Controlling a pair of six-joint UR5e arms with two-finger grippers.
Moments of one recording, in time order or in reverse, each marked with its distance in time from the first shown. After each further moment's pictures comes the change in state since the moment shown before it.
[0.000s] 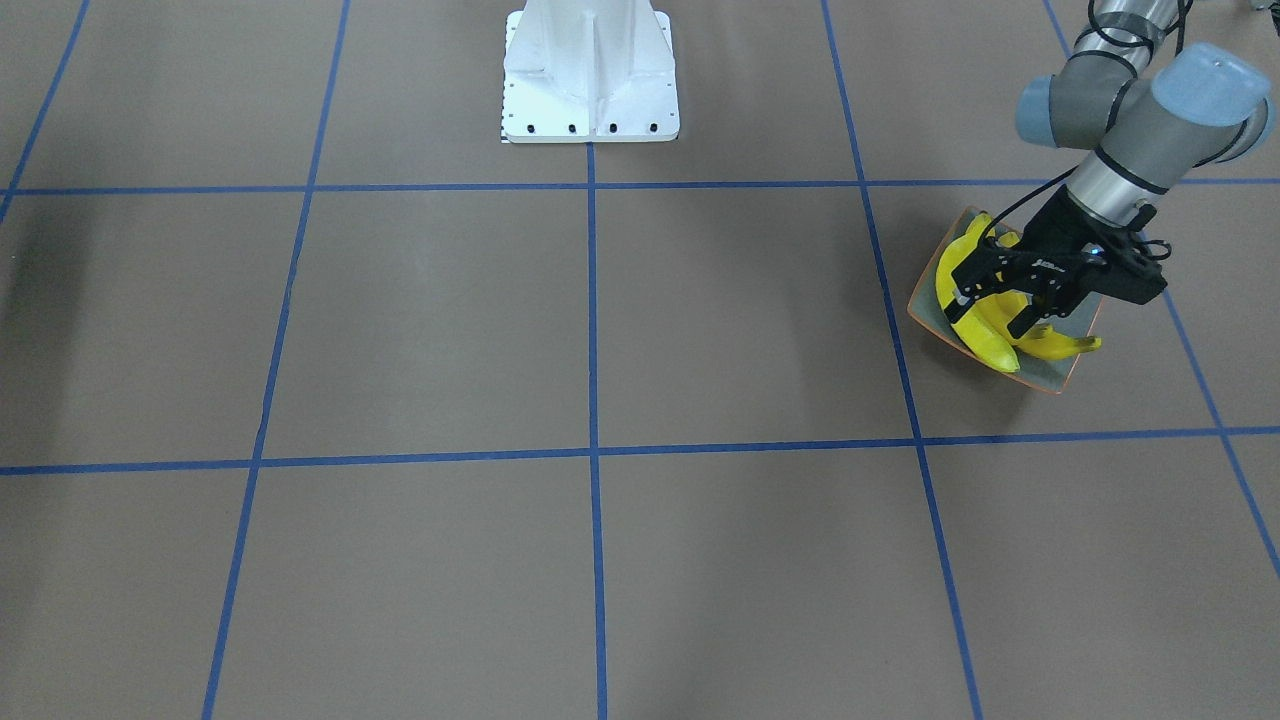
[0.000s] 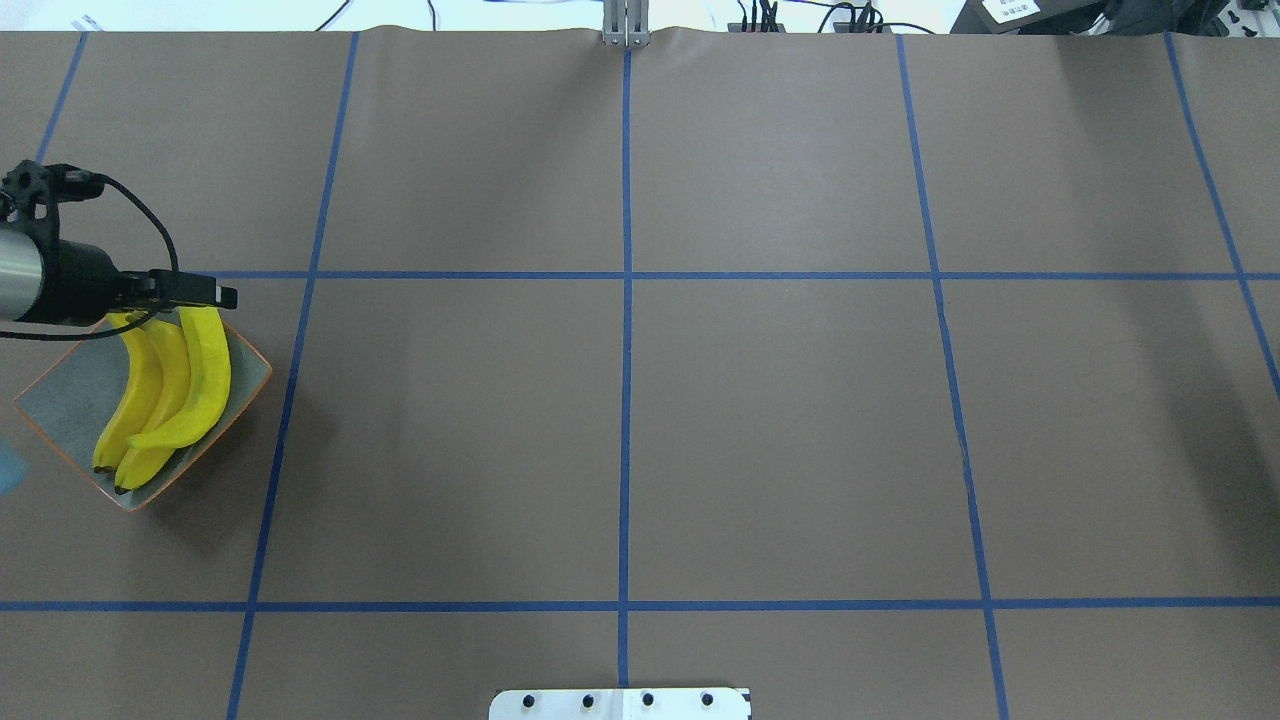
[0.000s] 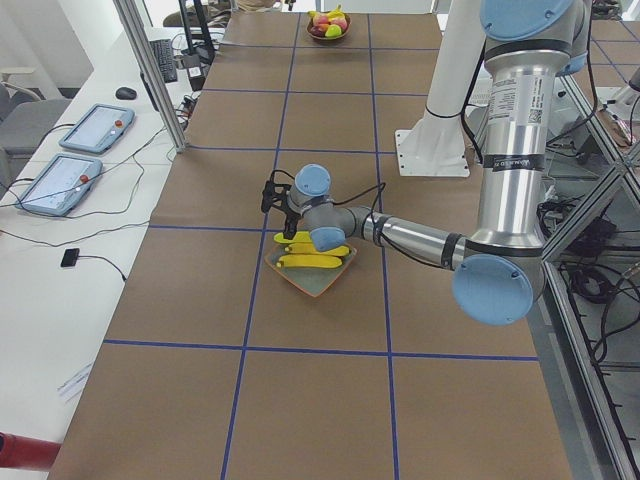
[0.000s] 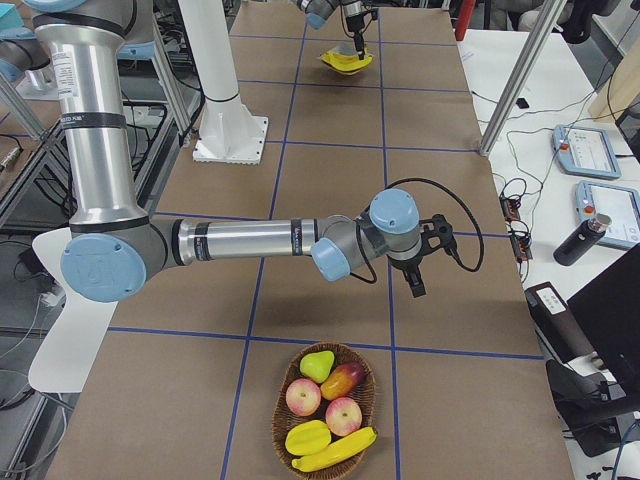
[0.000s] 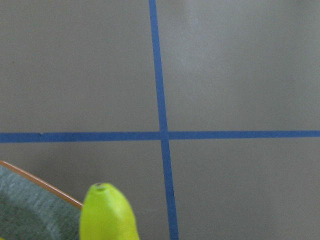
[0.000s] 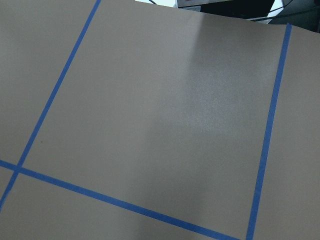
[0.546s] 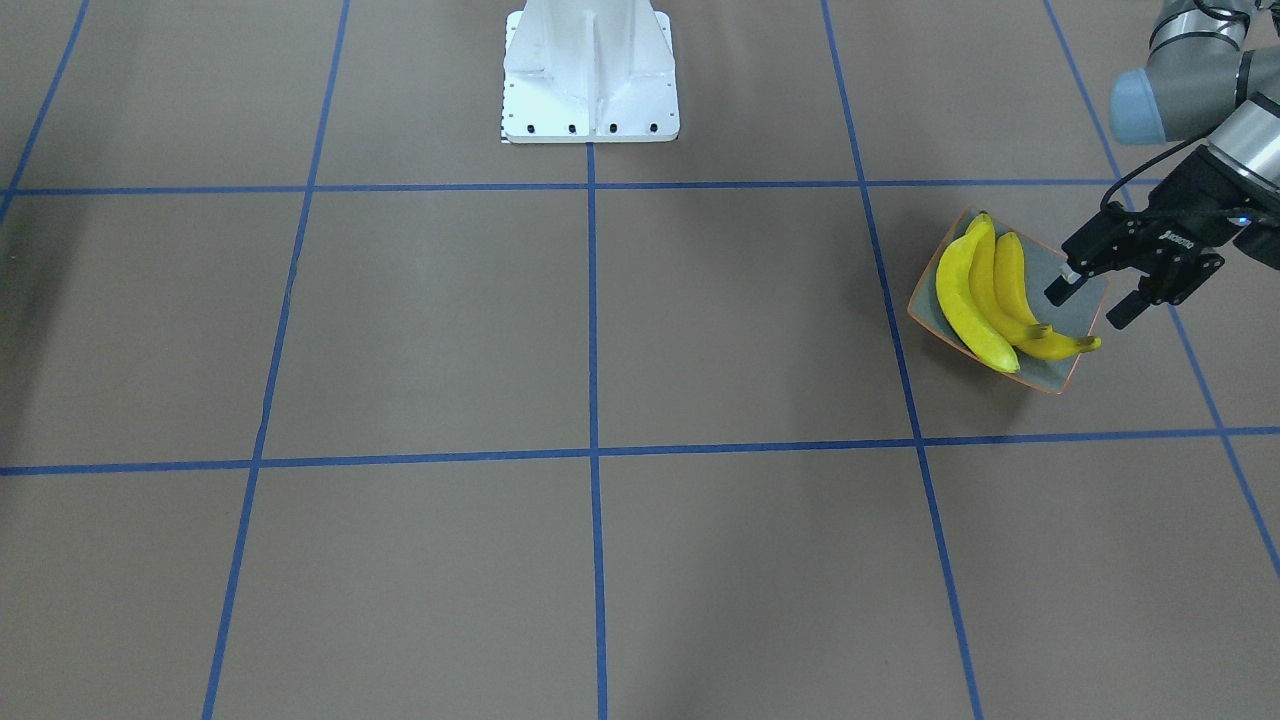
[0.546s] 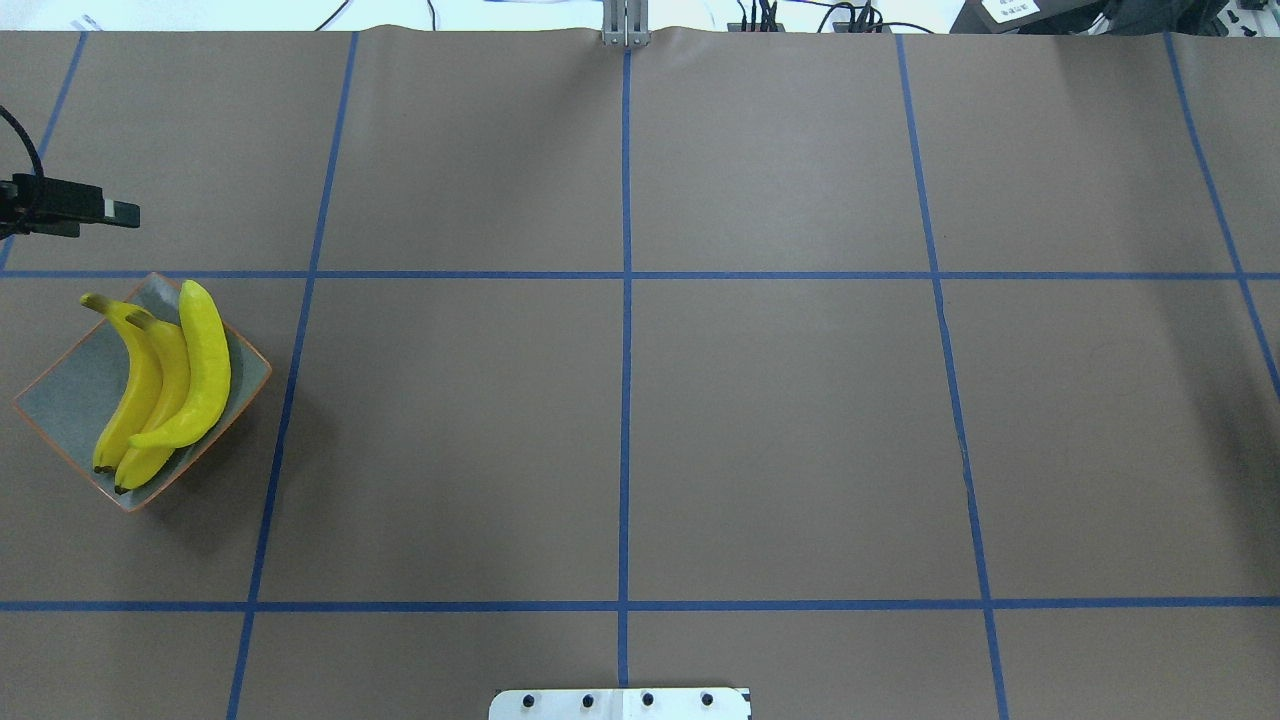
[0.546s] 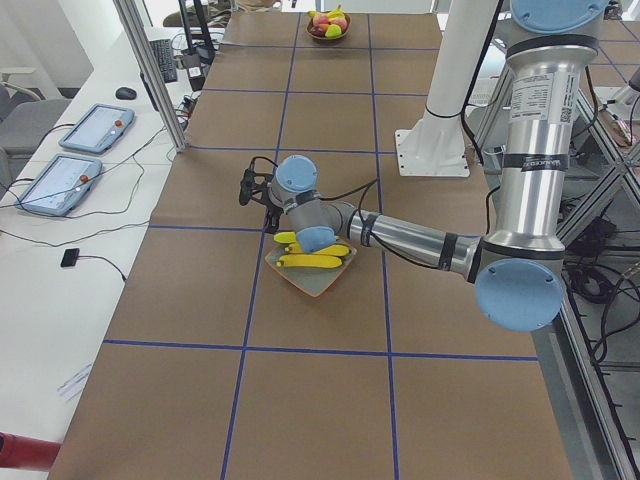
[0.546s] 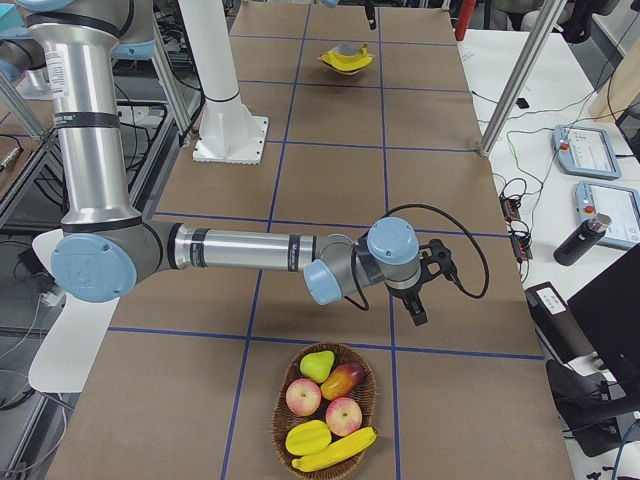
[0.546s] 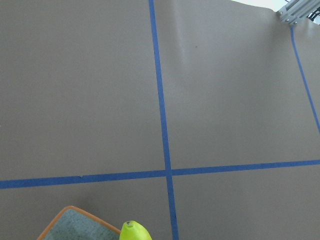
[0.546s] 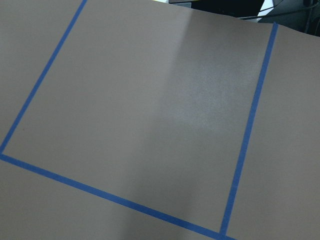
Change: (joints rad) left arm -0.179 -0.016 -0.032 0.001 -0.137 0.042; right arm 0.075 -0.007 -0.119 0.002 -0.001 -0.245
